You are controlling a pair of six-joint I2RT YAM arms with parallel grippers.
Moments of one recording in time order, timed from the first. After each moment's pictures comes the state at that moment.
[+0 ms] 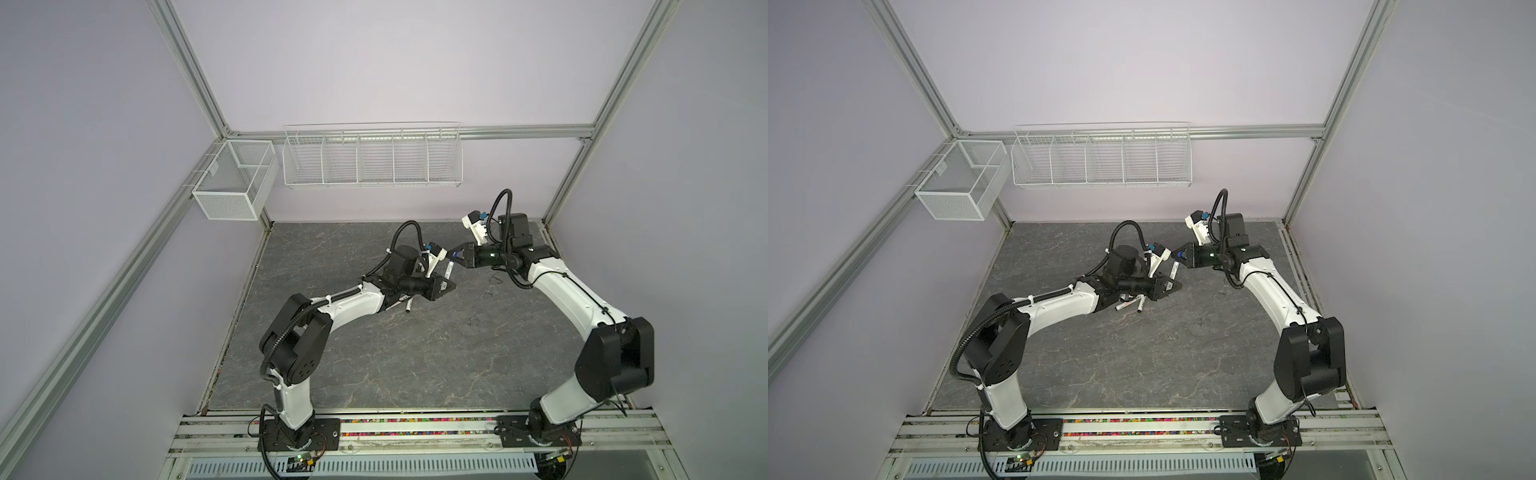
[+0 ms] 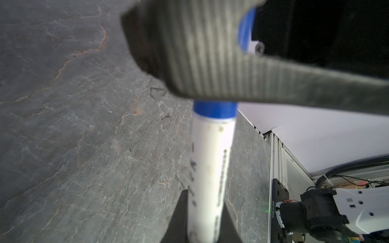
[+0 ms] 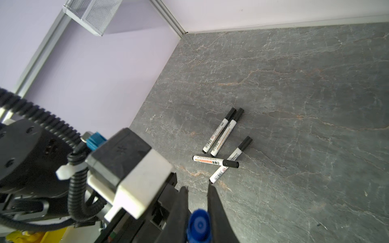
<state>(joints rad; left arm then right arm) -0.75 1.84 1.24 0.17 0.59 -0.36 0.23 1.60 1.32 -0.45 -0.79 0.21</state>
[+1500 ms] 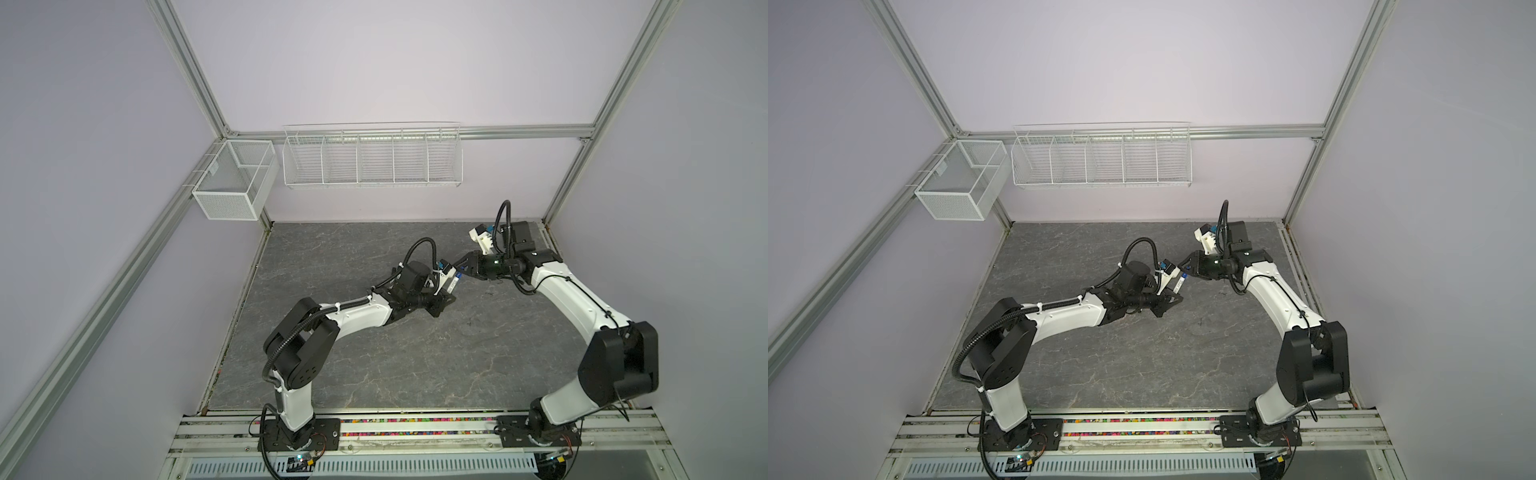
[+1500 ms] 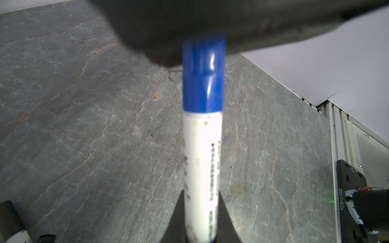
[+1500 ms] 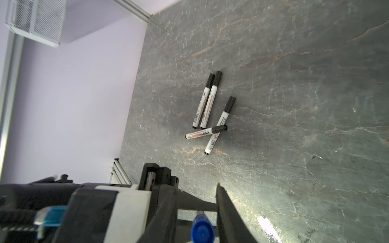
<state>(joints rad) -0.86 1.84 1.17 0.13 0.36 -0.13 0.24 1.58 1.28 -0.60 -0.68 0.34</state>
